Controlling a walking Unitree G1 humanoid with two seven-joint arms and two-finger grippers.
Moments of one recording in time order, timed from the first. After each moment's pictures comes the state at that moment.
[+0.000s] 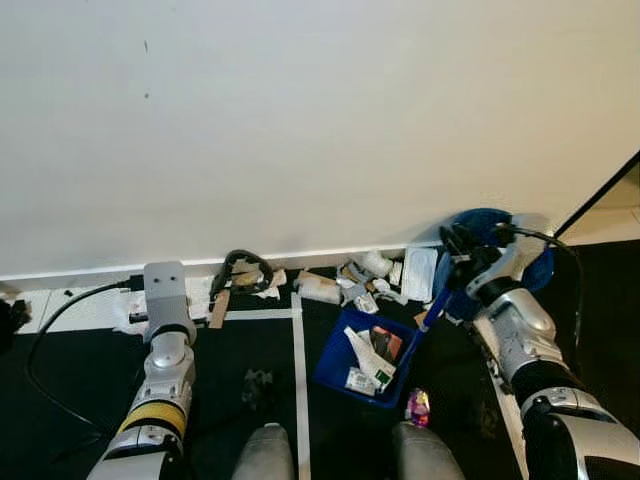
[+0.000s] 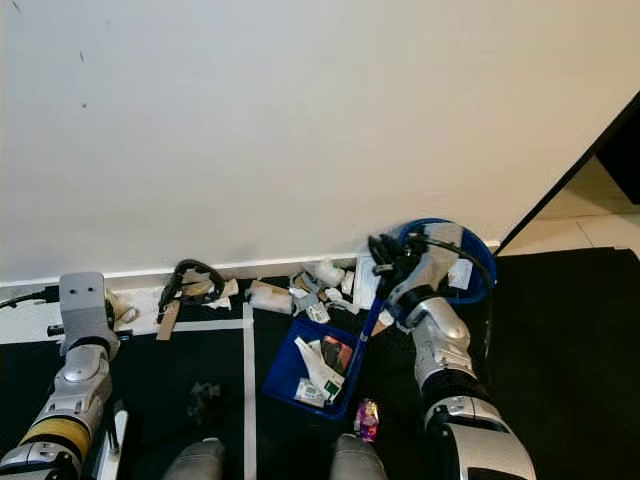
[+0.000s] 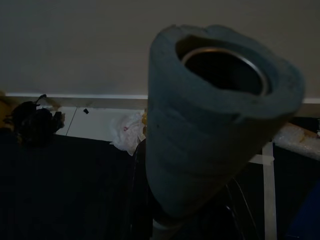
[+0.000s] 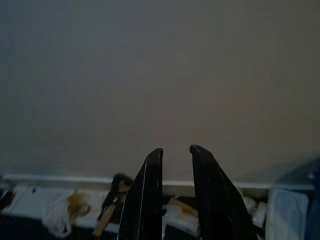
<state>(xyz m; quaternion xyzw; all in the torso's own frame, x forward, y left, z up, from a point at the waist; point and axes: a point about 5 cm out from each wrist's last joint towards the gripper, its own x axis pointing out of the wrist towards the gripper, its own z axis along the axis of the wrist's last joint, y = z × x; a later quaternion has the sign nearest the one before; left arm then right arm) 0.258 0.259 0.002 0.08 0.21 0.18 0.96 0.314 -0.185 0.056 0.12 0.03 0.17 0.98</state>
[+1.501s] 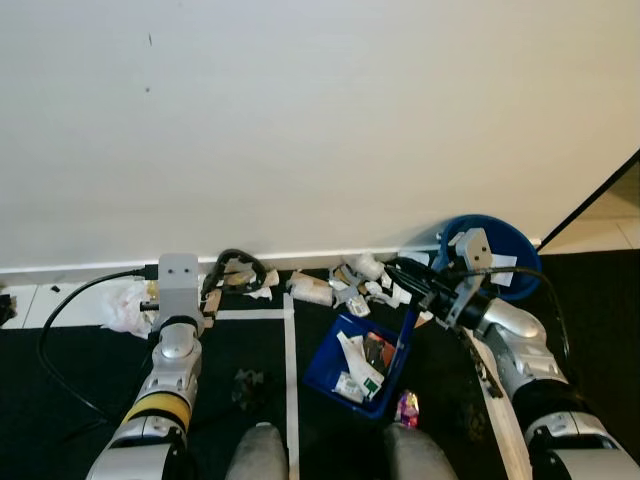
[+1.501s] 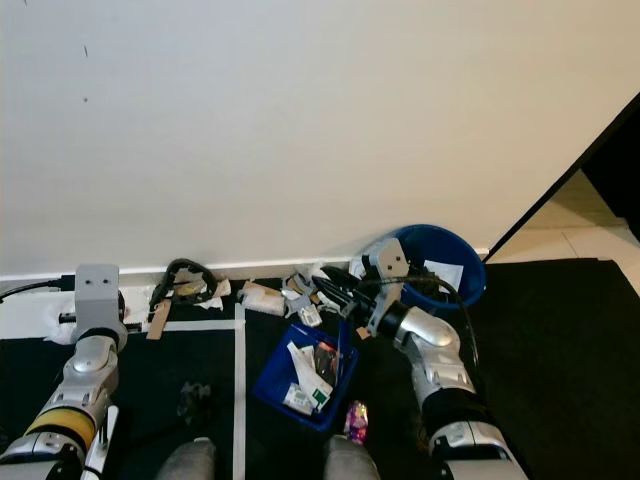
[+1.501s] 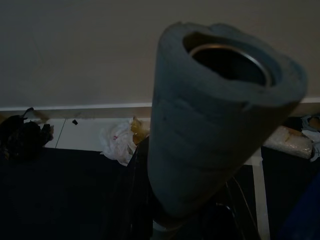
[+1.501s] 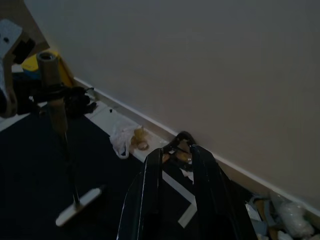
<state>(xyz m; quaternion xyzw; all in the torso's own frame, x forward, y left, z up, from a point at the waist) 0.270 0.248 0.007 0.11 0.20 0.14 0.96 0.288 -0.161 0.056 0.03 0.06 0.41 0.91</state>
